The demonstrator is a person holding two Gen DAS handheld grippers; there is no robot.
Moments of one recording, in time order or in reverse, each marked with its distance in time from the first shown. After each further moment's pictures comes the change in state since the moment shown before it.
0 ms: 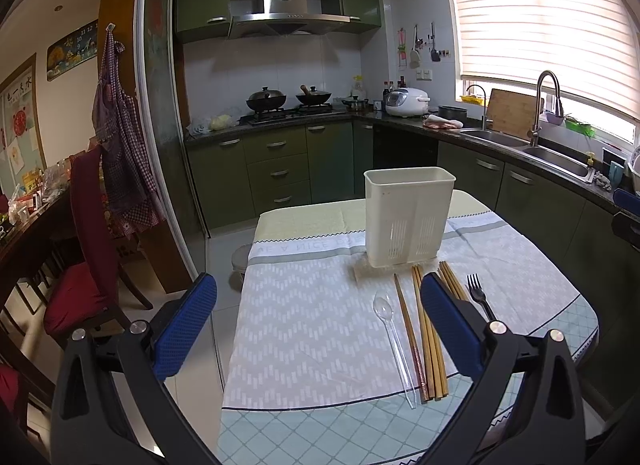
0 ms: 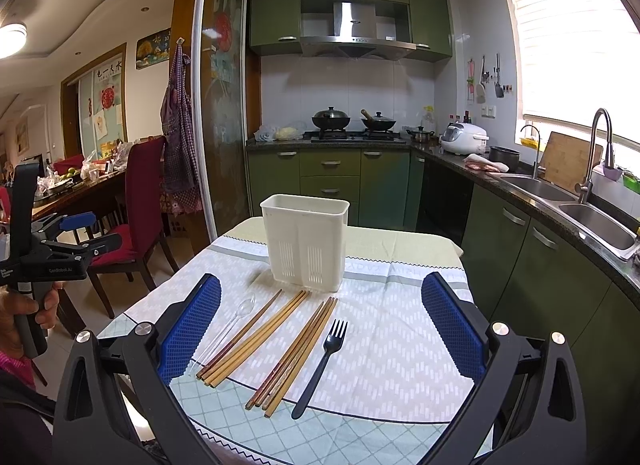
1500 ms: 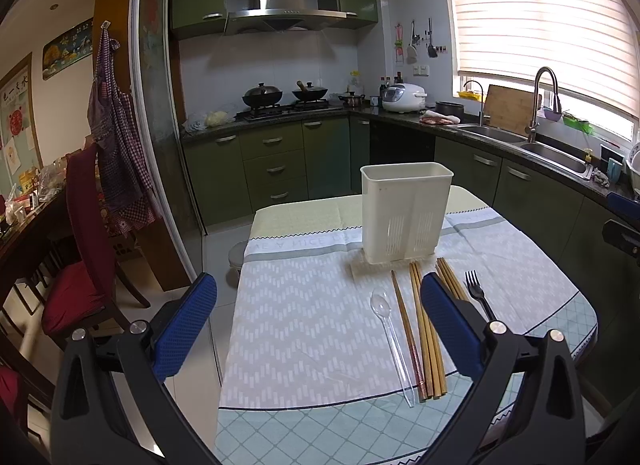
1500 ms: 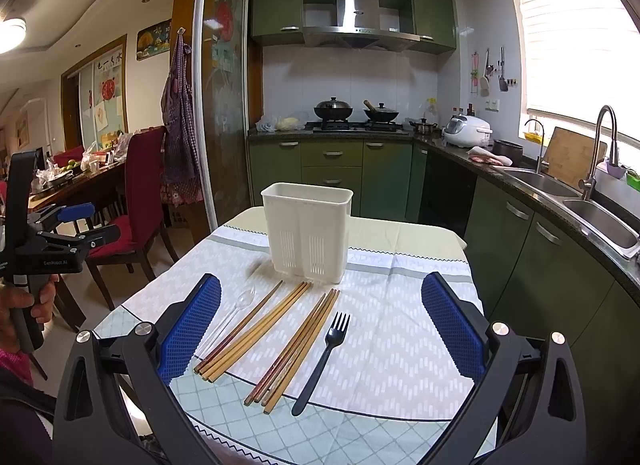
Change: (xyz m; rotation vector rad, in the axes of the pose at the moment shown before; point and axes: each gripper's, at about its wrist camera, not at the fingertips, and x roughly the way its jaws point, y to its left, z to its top) left arm 0.004 -0.004 -0.003 0.002 0.010 -0.010; right arm 0.022 0.008 -0.017 -0.001 0.041 0.003
